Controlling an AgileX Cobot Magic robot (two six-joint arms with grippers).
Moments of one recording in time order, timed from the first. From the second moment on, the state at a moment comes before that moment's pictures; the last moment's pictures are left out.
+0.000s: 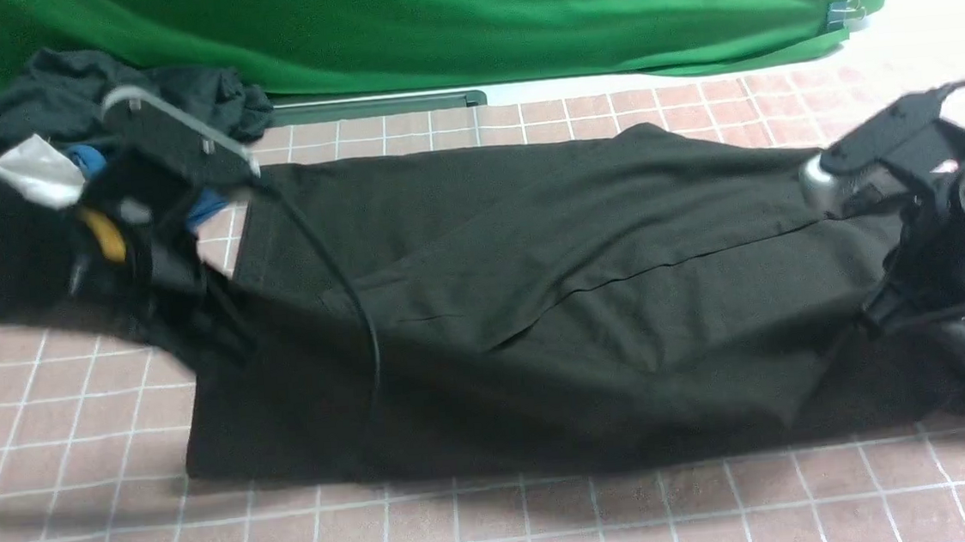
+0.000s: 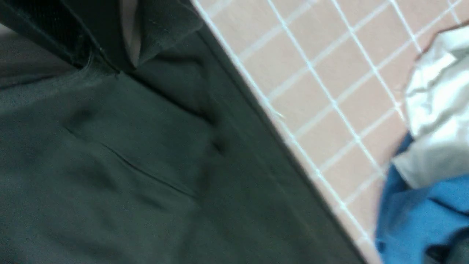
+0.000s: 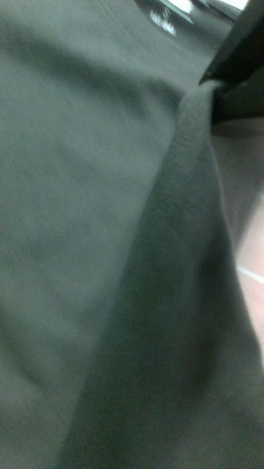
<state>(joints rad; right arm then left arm) 0.23 1.57 -1.03 -0.18 0.84 -0.14 -0.22 1.38 -0.95 0.09 0.62 0.34</state>
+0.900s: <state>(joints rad) 0.09 2.09 -1.63 -0.18 0.64 -0.19 -0.07 2.10 -1.68 0.12 0.56 0.37</state>
